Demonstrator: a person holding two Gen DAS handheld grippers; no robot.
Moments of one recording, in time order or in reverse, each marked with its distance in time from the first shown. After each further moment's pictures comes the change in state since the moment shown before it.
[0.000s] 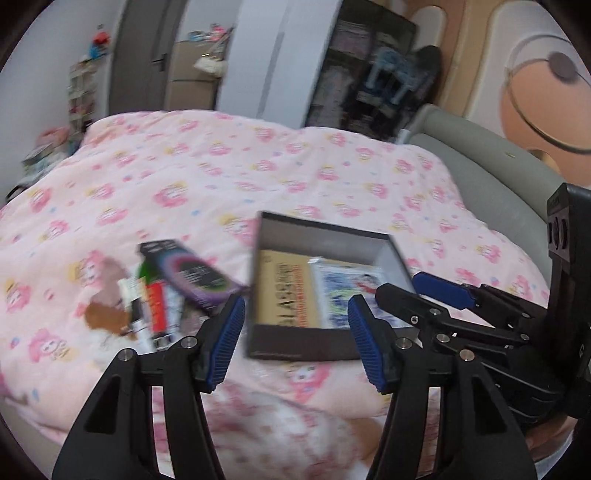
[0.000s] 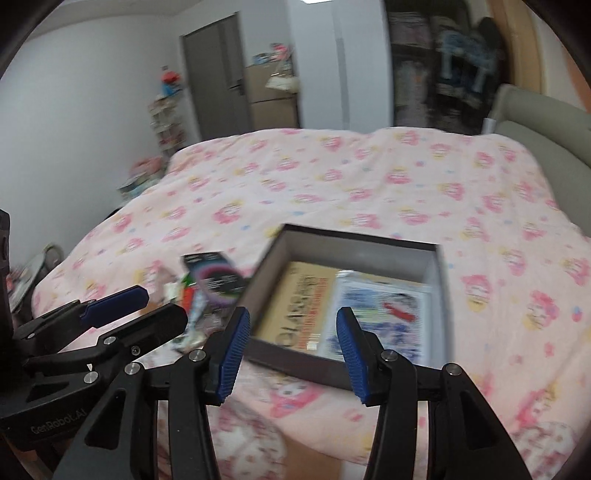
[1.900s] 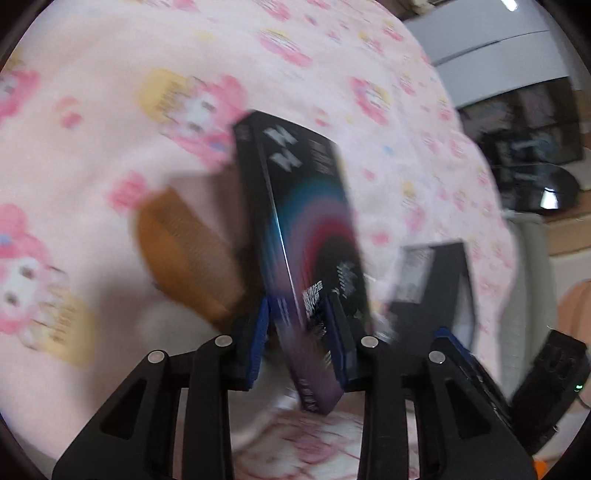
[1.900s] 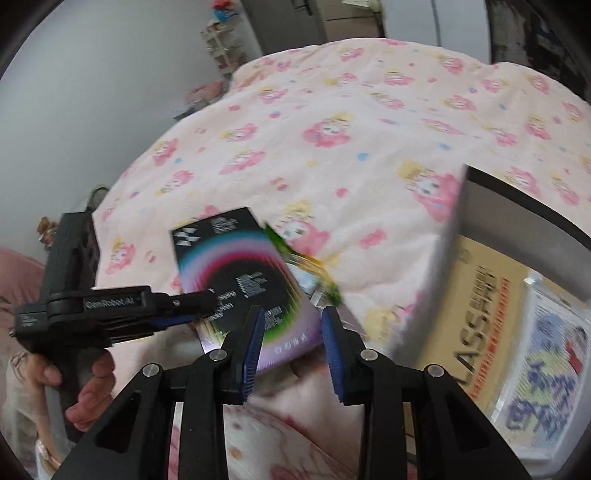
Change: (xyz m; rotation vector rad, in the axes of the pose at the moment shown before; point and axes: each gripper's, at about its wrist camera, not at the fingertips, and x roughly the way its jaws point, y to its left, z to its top) left arm 0.147 0.285 -0.019 -0.698 0.363 0.030; right arm 0.224 0.101 0.035 -0.058 0.320 0.289
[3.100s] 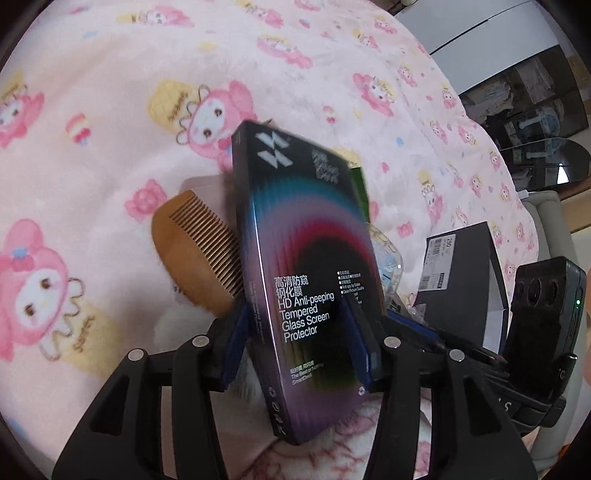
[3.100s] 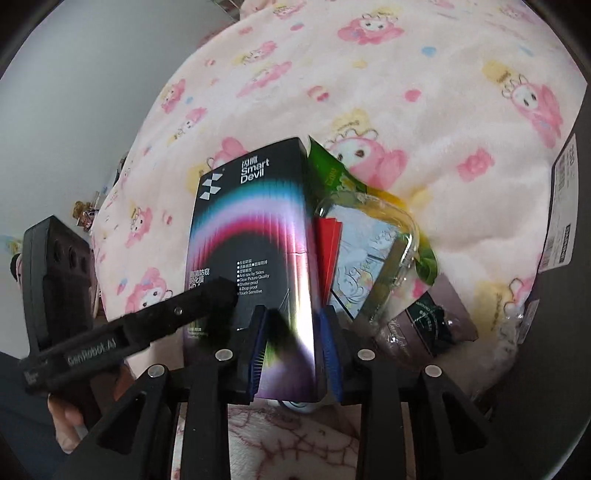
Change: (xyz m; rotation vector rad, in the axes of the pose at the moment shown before) left arm 0.001 -0.005 -0.018 0.096 -0.028 0.042; right arm 0.076 0.009 -0.005 0.099 0.262 0.223
